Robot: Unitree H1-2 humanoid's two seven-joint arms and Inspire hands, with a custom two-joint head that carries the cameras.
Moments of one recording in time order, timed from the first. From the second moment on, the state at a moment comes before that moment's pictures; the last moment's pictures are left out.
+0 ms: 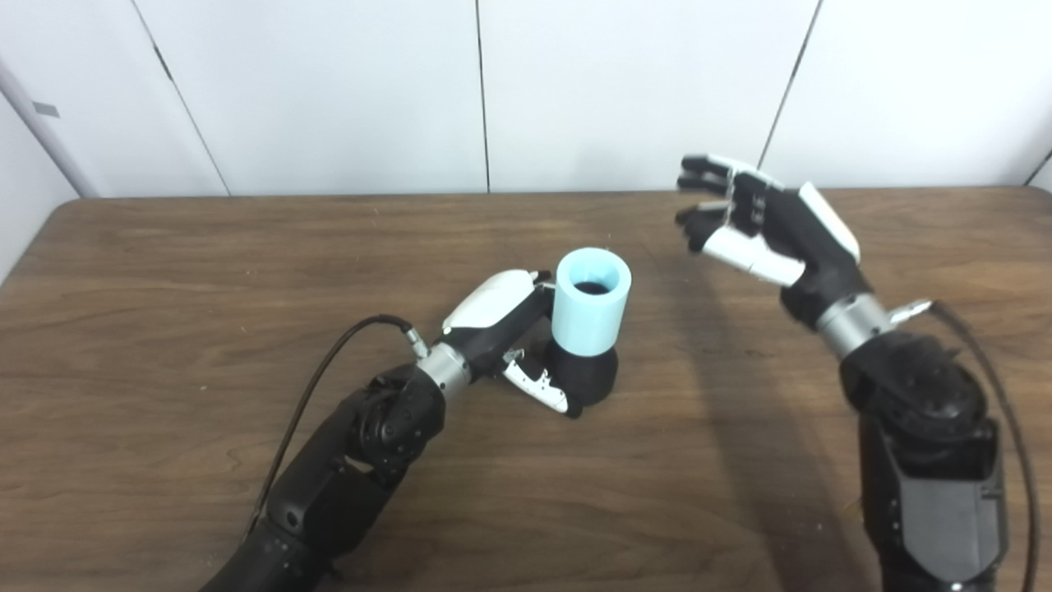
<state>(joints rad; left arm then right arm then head) -0.43 0.24 -0.46 0.13 0.54 0.02 -0.24 -0.31 -0.12 -0.13 -0.30 -0.12 0.47 0.36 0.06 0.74</state>
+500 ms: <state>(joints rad) -0.41 0.24 -0.43 0.11 0.51 0.03 -0.25 -0.26 -0.10 -0.09 -0.26 -0.03 0.47 0.26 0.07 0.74</state>
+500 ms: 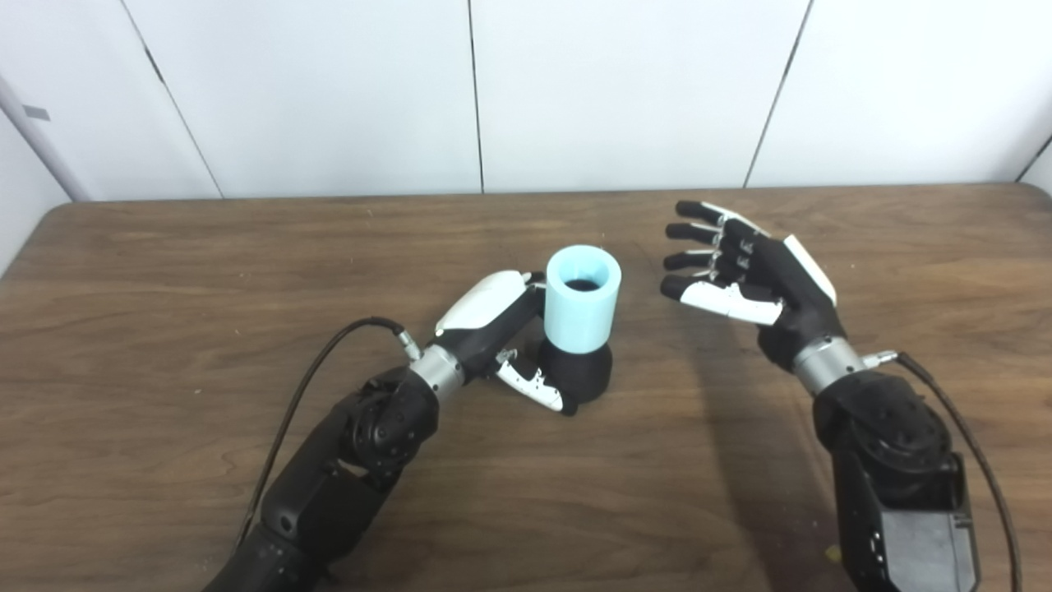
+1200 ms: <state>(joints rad) -0.39 0.24 -0.42 0.07 0.52 0.07 -0.28 -0.24 -0.15 -0.05 -0.27 -0.02 0.46 0.22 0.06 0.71</state>
